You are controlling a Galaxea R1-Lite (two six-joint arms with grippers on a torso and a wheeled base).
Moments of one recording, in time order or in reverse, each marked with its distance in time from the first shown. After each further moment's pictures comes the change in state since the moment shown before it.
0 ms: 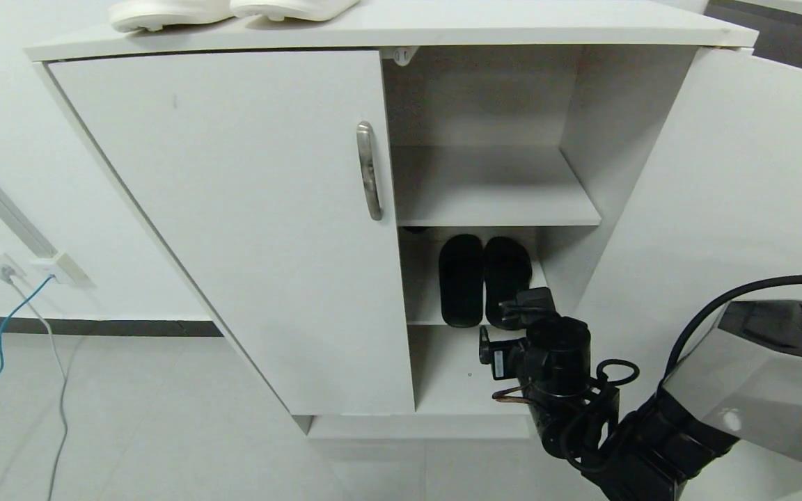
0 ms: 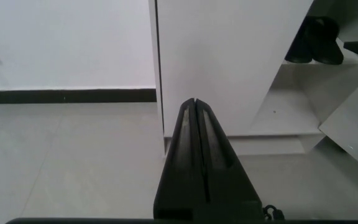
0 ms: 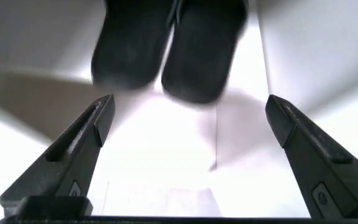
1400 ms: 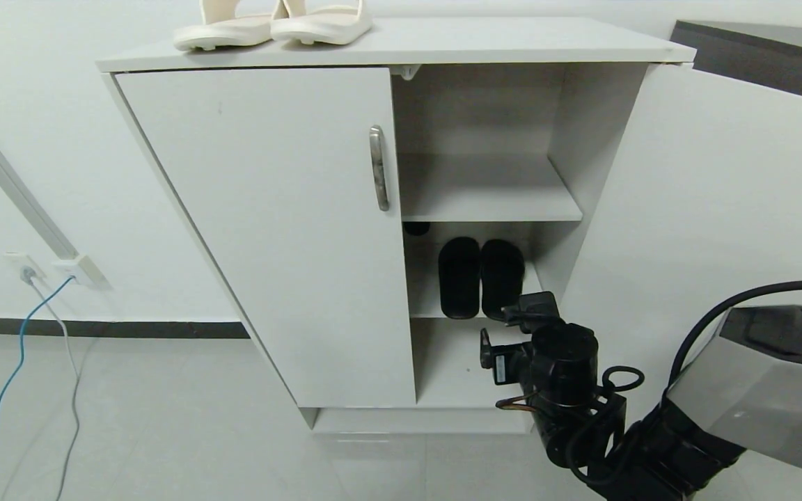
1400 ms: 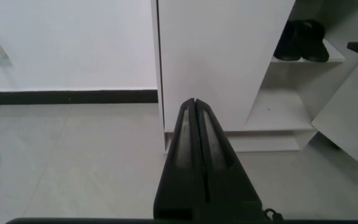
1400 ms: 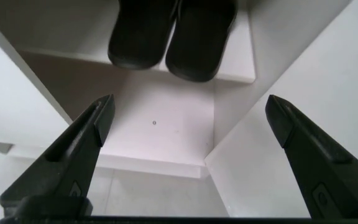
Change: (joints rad) left arm 0.000 0.000 0.000 0.000 -0.002 0.002; right arm 0.011 -0.005 0.042 -0.053 -0.002 -0.008
